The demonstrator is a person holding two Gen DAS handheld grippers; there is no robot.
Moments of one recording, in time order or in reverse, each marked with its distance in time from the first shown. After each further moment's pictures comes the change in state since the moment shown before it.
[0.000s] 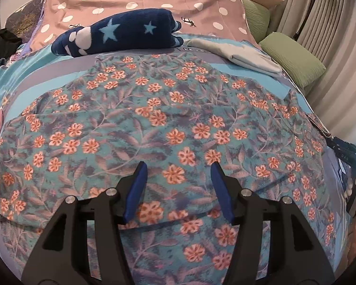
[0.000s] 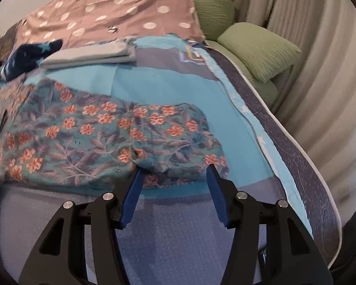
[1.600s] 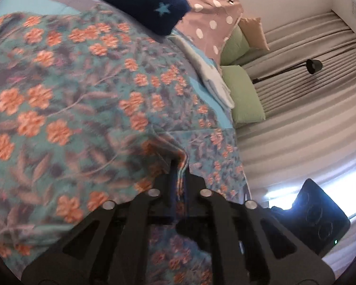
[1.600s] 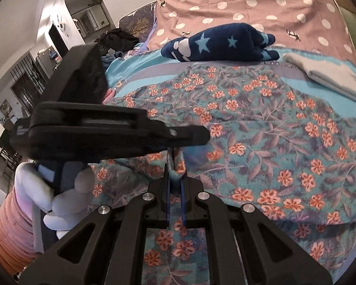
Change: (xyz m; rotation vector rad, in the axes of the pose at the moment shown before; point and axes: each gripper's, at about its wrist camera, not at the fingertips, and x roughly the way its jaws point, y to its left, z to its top) left arm 0.028 0.063 0.026 -0.421 0.090 -0.579; right arm -0.078 0.324 0.027 -0.234 0.021 0.769
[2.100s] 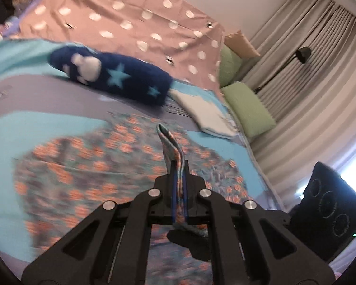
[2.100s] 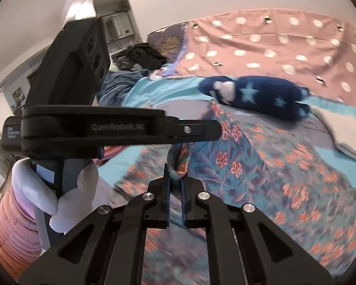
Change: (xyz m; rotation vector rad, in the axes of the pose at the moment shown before) left arm -0.122 -0.040 0.042 0.272 -0.173 0.182; right arm 0.005 0.086 0.072 -0.138 -0.102 0.083
